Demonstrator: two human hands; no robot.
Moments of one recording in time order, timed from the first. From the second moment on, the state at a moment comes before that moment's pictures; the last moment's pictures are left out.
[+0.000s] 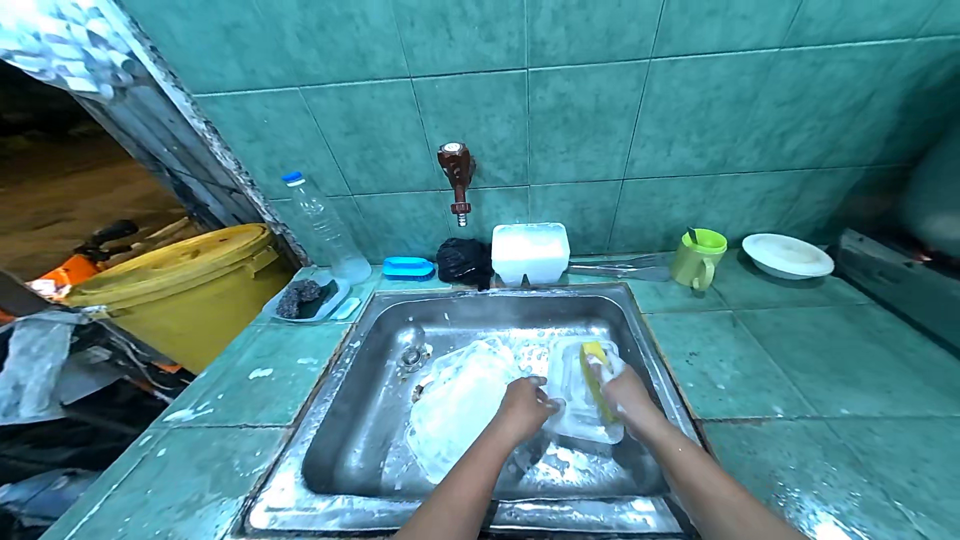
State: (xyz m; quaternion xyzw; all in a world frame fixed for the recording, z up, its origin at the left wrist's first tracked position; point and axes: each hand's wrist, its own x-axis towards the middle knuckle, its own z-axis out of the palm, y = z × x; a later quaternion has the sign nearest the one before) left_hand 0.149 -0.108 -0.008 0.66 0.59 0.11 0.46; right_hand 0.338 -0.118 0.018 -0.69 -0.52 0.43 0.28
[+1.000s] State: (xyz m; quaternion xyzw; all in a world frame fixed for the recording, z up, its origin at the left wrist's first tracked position) left_hand 0.135 -0.142 -0.003 0.18 0.07 0.47 0.86; right_hand 0.330 -0.162 0.044 -0.48 -0.50 0.56 0.45
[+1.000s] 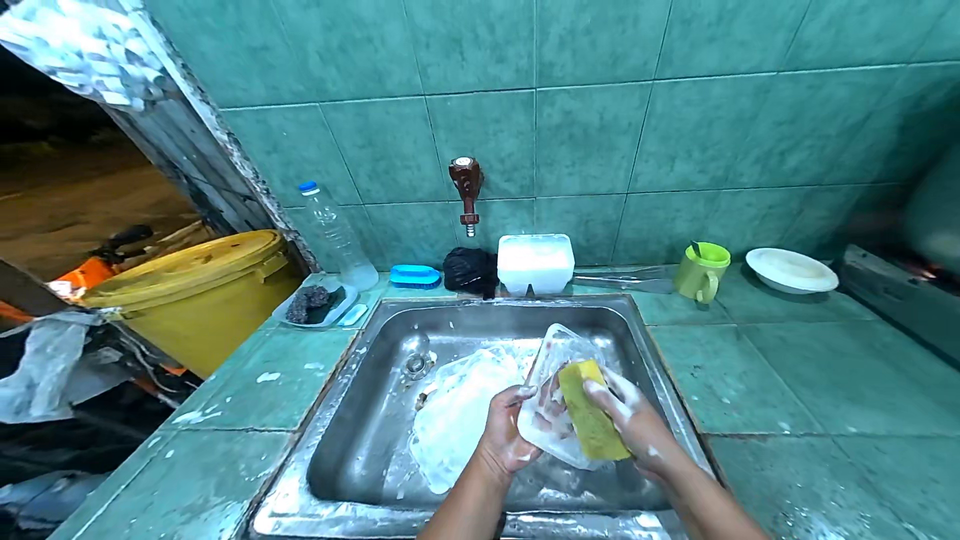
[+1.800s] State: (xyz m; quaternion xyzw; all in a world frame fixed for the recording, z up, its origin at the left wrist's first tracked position) left_hand 0.170 -0.155 0.047 0.30 0.29 0.62 0.67; right_hand 0.251 -0.152 0.019 -0.54 -0.64 0.32 0.44
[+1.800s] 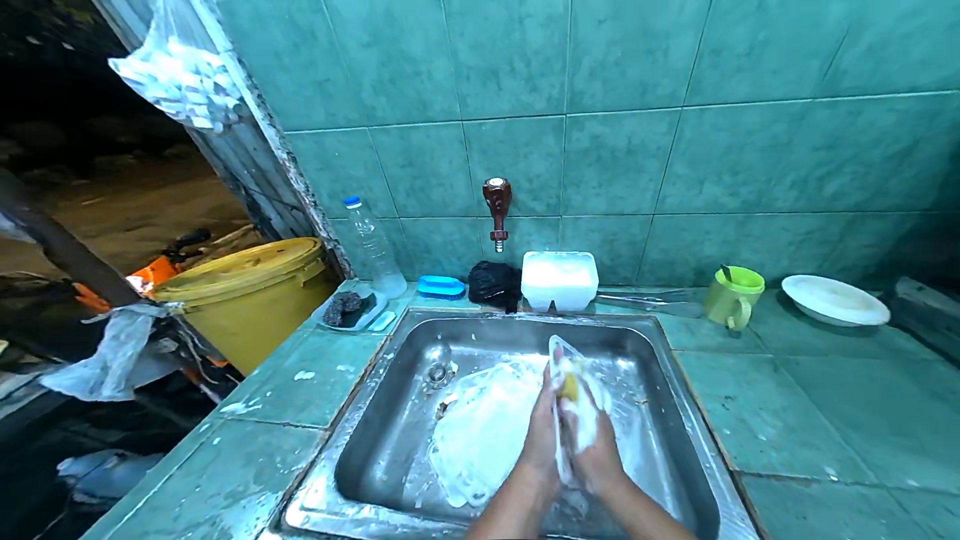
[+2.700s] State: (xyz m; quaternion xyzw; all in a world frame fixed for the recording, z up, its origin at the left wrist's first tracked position) left_hand 0.119 -0.130 0.037 0.34 0.58 0.50 0.54; right_hand 0.276 -0.150 0.037 -0.49 -0.65 0.10 0.57
